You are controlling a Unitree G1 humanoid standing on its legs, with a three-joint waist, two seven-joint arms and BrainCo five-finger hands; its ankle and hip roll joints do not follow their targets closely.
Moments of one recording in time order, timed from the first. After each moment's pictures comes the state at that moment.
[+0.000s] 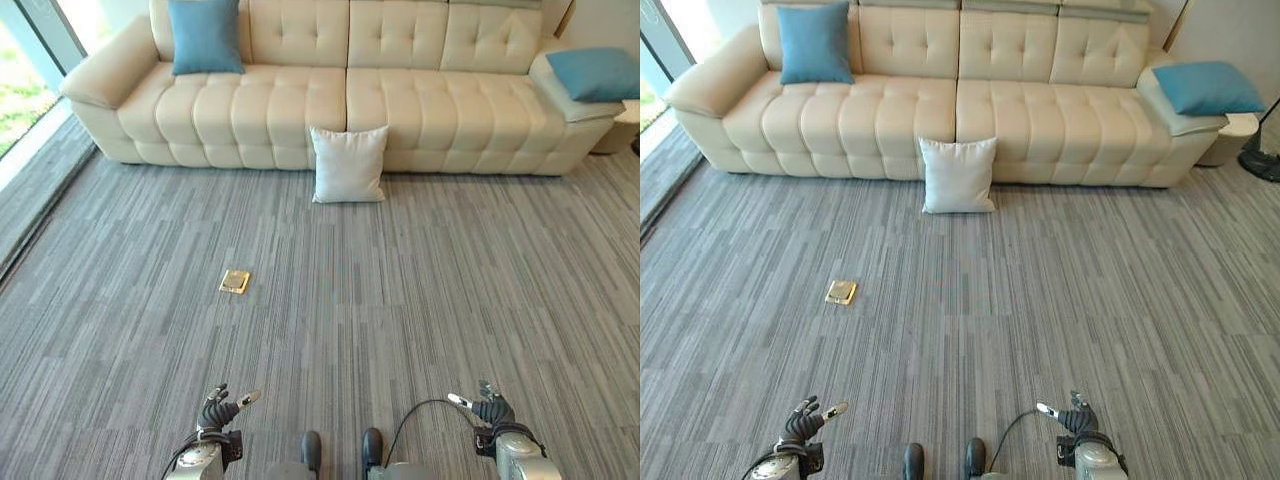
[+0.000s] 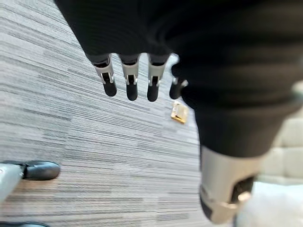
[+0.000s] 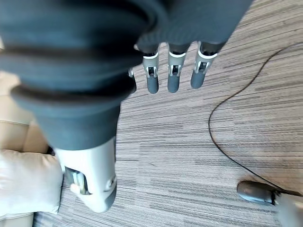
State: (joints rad) left arm 0.12 0.27 -0.08 0.61 -0.33 0.08 0.21; right arm 0.02 -0.30 0.07 0.70 0.22 0.09 -0.19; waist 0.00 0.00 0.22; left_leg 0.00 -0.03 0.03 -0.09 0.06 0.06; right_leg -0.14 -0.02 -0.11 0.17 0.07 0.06
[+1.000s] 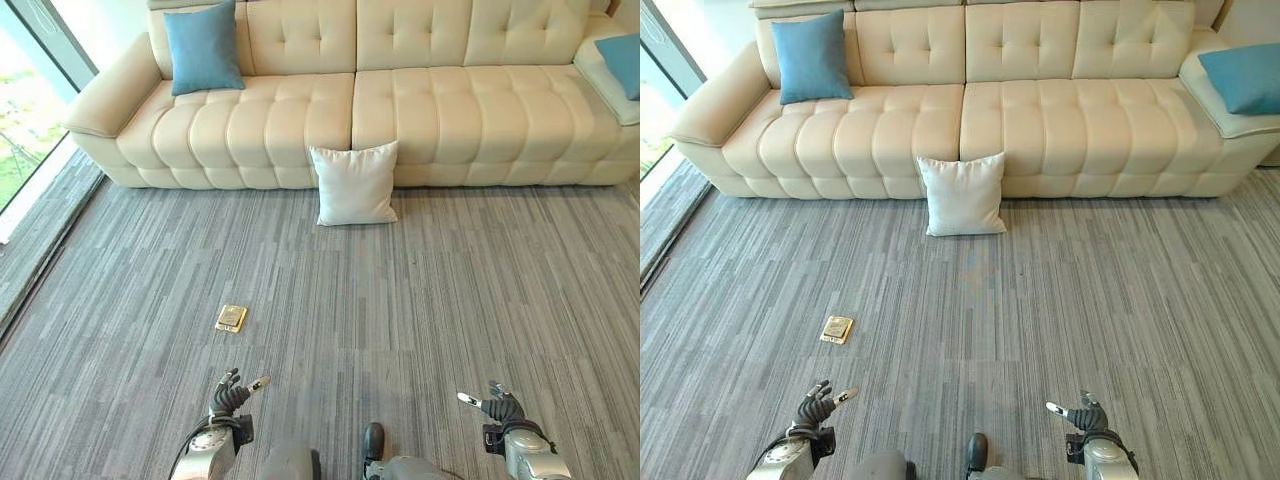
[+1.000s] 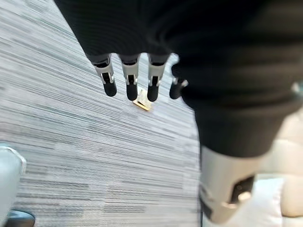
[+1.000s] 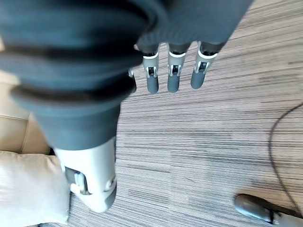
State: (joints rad) left arm 0.09 0.24 -0.08 0.60 -0.34 0.07 0.20; right arm 0.02 -0.33 0.07 0.76 0.22 0.09 -0.19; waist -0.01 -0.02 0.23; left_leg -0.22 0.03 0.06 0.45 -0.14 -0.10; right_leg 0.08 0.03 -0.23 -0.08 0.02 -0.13
